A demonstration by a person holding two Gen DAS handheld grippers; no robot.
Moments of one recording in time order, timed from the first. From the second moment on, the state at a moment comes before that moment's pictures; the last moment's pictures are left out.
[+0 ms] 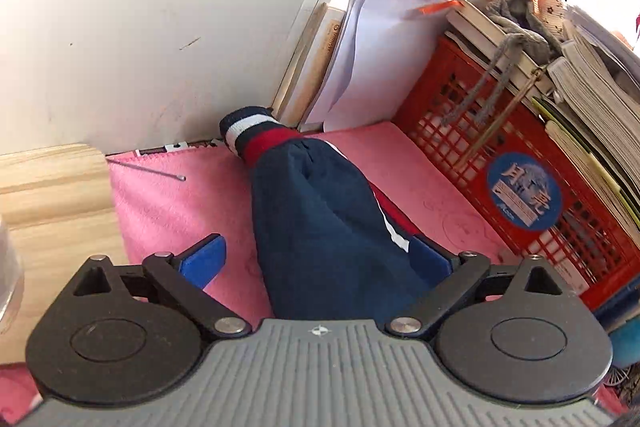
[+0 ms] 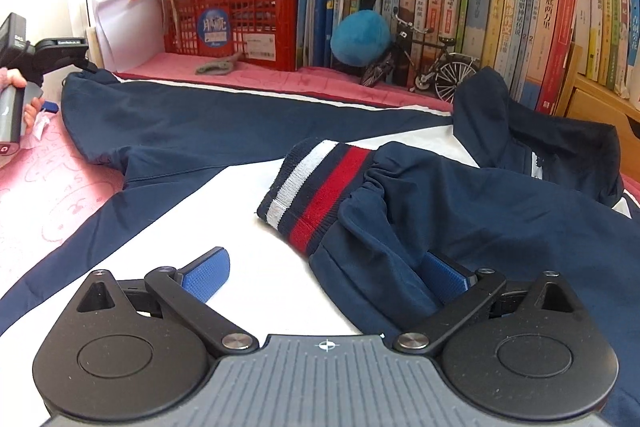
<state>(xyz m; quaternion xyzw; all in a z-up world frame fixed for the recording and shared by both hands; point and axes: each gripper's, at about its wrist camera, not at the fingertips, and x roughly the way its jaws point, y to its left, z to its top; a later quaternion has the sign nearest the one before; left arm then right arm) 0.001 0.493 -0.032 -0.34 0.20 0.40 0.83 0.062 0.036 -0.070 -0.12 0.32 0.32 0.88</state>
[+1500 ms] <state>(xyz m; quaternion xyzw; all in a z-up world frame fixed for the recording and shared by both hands) -0.080 0.139 0.016 0.01 0.20 -0.06 0.98 0.011 -0.044 -0.024 -0.11 0.23 0.26 0.93</state>
